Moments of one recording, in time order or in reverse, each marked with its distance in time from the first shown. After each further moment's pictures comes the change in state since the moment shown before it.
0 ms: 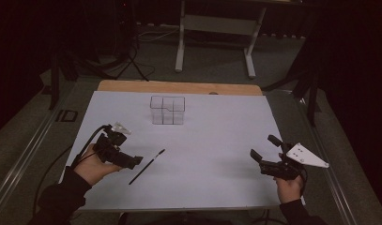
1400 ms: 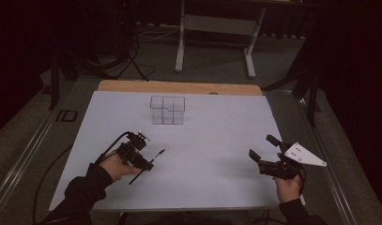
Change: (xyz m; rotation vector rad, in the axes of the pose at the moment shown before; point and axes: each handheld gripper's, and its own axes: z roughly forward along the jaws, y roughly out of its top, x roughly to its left) left arm -0.004 0.009 0.078 0.255 -0.130 -0.027; right arm 0.000 -0.001 0.003 0.012 0.012 -0.005
